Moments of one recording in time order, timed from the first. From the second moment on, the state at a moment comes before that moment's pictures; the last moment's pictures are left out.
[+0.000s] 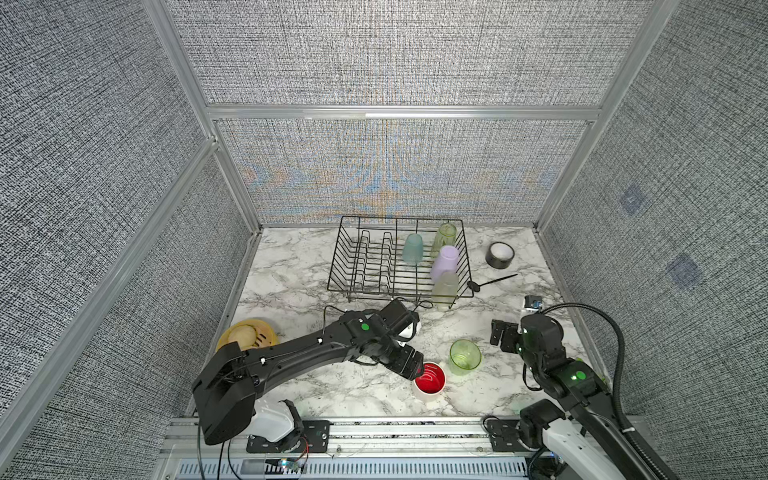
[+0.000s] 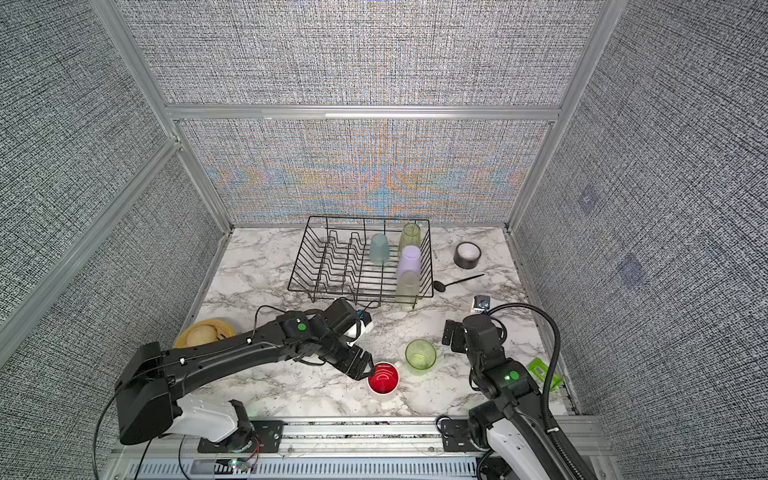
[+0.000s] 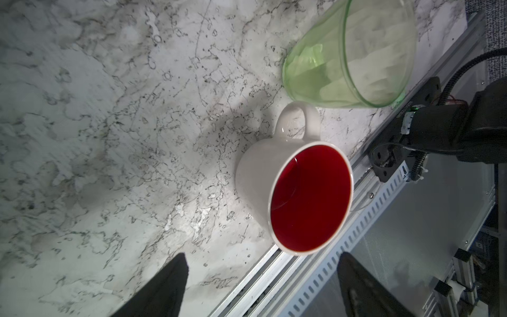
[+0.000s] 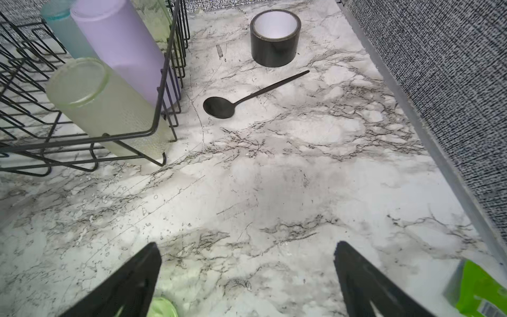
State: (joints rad) left arm -1.04 1.44 1.01 -0.71 0.33 -0.49; right arm 0.37 0.56 0.49 -0.60 0.35 0.37
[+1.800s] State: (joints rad) left arm -0.71 1.29 1.01 -0.46 0.70 -0.61; right arm 0.37 0.67 0.82 -0.60 -0.65 0.51
